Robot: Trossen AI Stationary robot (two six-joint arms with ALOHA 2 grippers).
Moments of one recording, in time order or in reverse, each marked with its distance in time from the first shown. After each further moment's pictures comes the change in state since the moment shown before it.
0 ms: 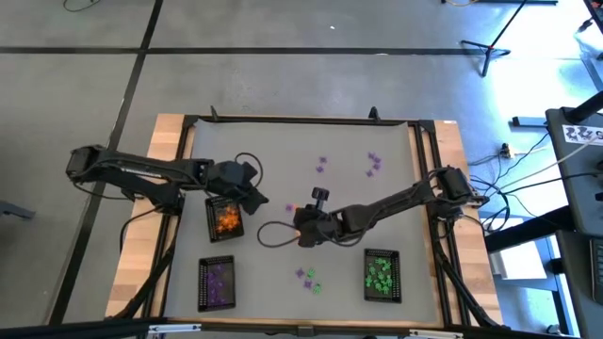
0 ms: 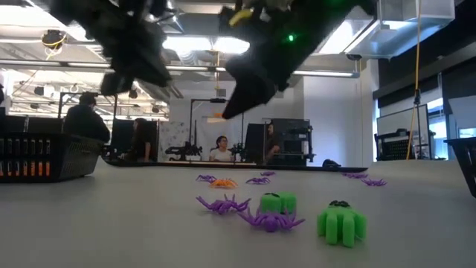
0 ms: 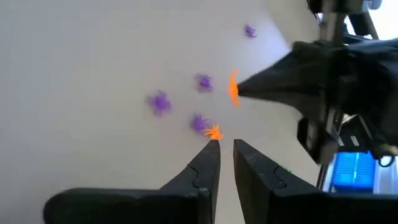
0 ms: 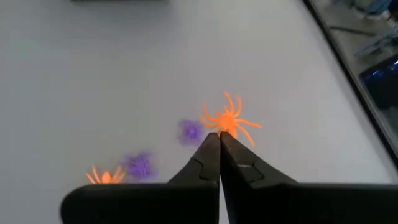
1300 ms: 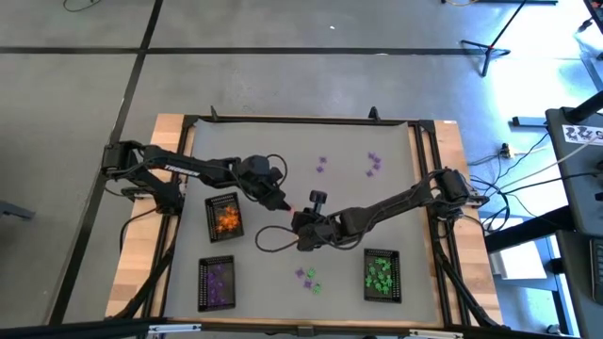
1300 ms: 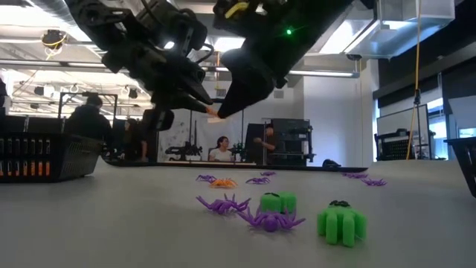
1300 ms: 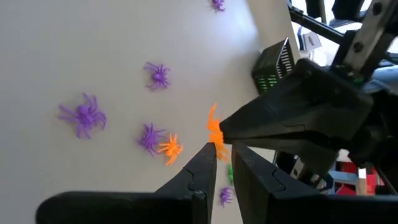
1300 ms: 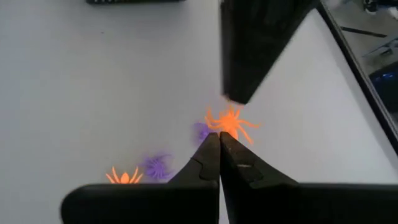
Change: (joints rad) left arm 0.143 0.384 0.000 0.453 0.396 -0.045; right arm 0.016 0.021 0.042 -0.025 -0.016 0.006
